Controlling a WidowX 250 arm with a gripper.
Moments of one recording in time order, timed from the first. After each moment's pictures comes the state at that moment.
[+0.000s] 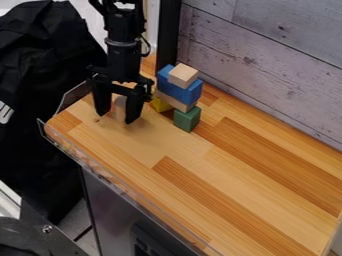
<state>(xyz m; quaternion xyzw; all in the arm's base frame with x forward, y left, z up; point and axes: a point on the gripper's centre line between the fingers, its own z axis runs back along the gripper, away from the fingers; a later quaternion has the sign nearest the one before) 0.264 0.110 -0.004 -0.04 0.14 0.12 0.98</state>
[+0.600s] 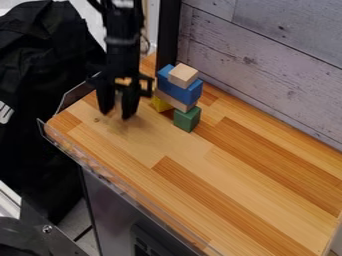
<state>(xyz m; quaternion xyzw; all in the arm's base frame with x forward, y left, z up) 0.264 0.109 0.023 -0.03 0.10 0.14 0.98</state>
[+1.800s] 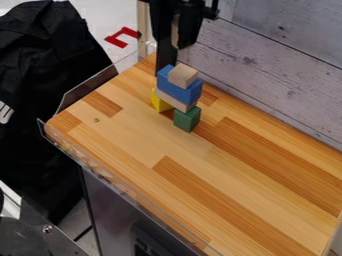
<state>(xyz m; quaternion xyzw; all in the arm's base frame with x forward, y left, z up) 0.303 0.039 0.126 -0.04 0.08 0.02 1.00</state>
